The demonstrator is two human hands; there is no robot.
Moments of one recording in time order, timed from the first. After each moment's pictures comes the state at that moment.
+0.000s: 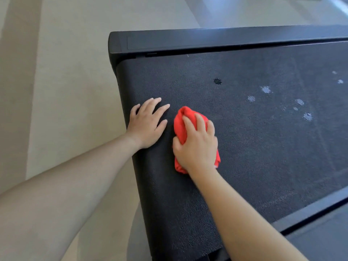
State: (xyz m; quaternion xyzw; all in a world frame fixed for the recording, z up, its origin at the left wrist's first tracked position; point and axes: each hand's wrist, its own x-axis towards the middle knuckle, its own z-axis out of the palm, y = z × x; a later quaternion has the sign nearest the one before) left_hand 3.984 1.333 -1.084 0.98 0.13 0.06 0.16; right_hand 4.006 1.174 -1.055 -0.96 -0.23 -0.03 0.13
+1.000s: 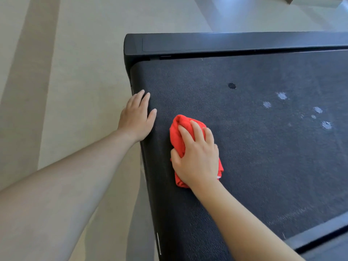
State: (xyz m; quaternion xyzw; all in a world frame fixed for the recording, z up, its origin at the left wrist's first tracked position) left_hand 3.974 1.382 -1.083 0.94 0.26 0.07 0.22; right_hand 3.983 1.189 -1.061 -0.94 -0.30 -0.06 0.13
